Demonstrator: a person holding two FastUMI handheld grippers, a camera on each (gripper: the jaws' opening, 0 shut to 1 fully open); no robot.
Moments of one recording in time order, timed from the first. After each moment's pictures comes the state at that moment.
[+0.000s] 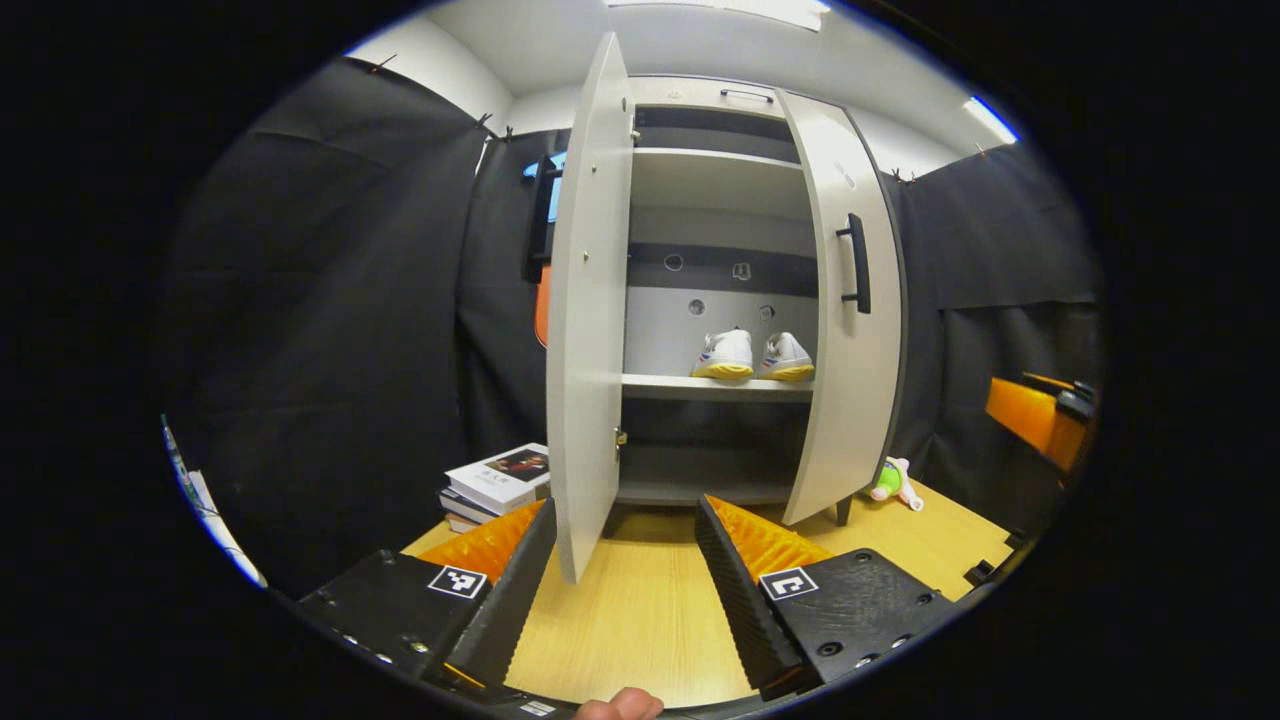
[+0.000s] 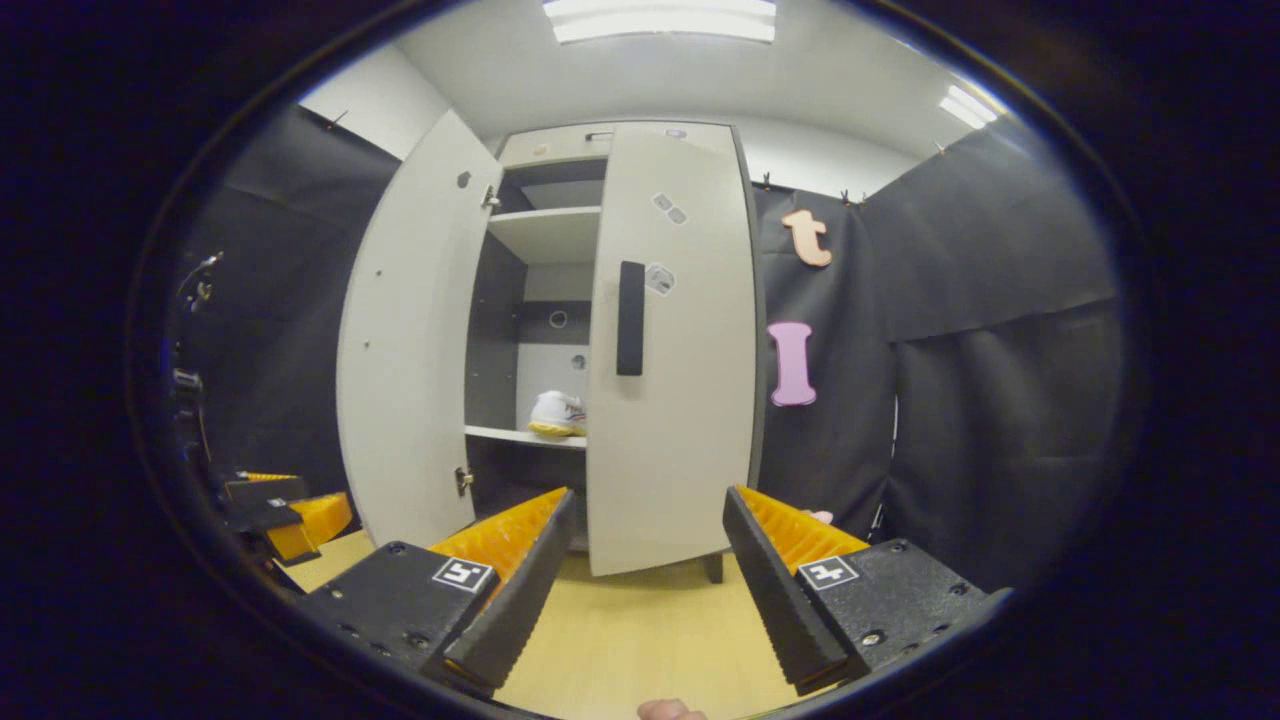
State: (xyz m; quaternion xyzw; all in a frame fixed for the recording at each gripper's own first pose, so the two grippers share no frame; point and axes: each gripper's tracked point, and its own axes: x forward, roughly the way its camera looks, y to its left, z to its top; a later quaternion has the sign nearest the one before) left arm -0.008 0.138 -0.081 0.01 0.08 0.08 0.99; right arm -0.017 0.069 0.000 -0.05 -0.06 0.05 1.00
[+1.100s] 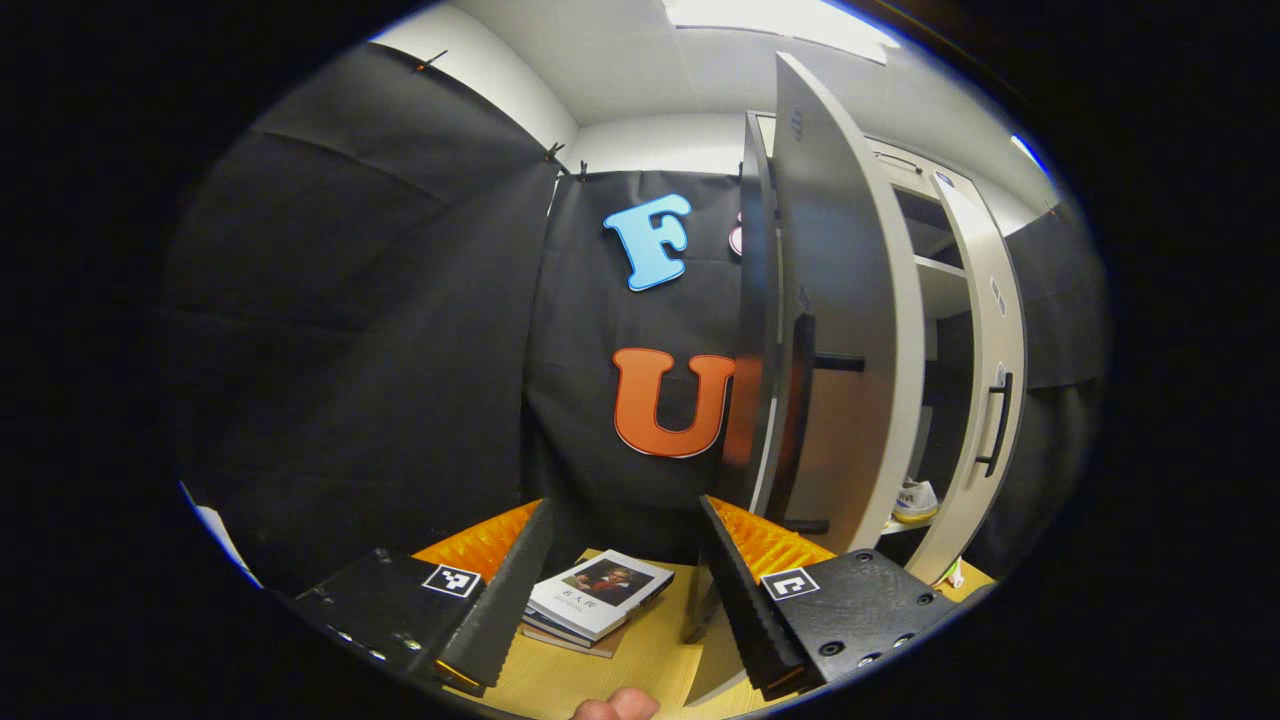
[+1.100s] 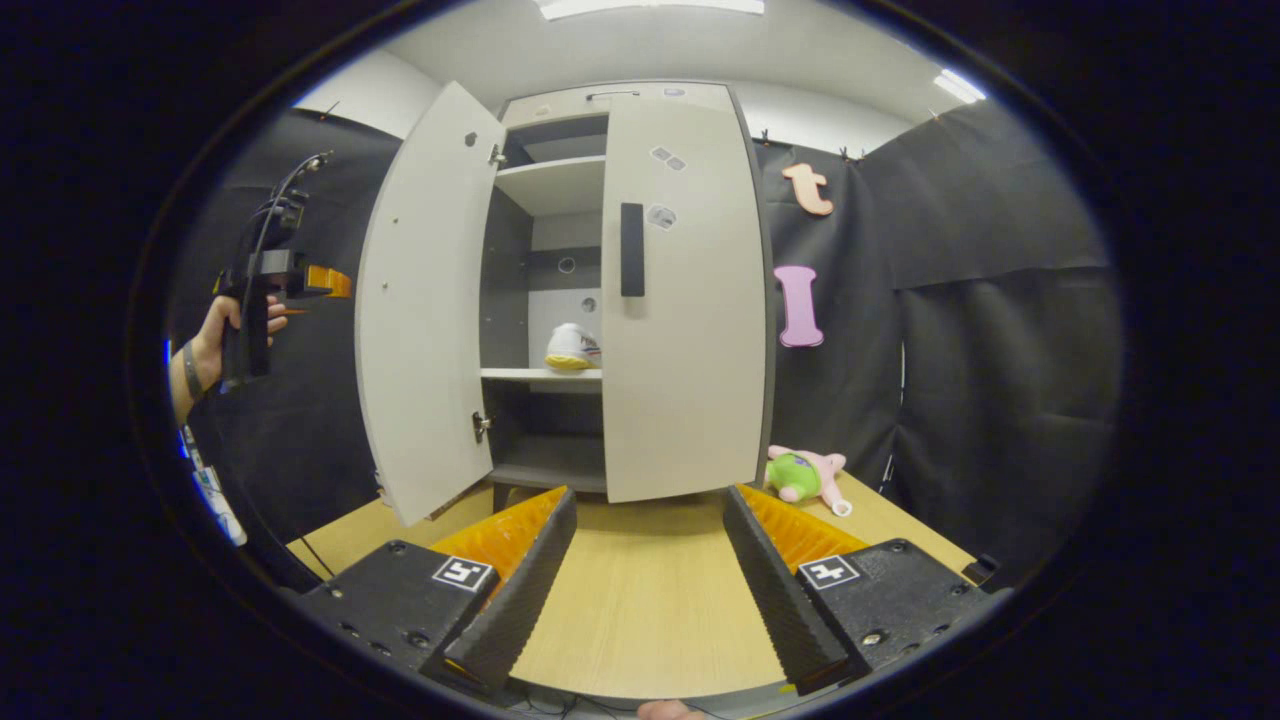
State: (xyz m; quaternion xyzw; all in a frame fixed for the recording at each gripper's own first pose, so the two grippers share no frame) left arm 0.109 0.307 0.069 -0.02 0.01 0.15 0.99; right arm -0.026 0.066 -0.058 -0.04 0.00 0.04 1.00
